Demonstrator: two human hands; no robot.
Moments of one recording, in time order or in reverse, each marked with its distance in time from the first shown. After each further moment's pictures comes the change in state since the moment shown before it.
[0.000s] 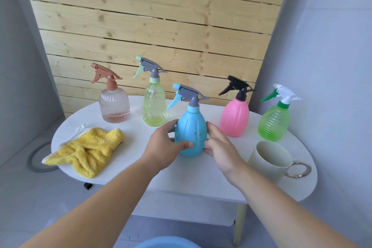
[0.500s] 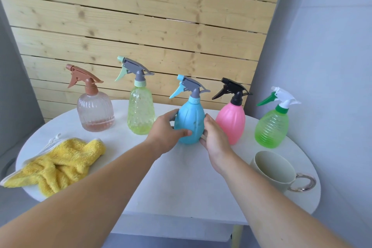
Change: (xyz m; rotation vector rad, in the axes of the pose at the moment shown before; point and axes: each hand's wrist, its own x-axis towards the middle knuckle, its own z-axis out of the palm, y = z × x) left_hand 0.081 0.005 0.023 0.050 -0.015 0.018; right_hand 0.084 0.022 -0.012 0.158 0.164 0.034
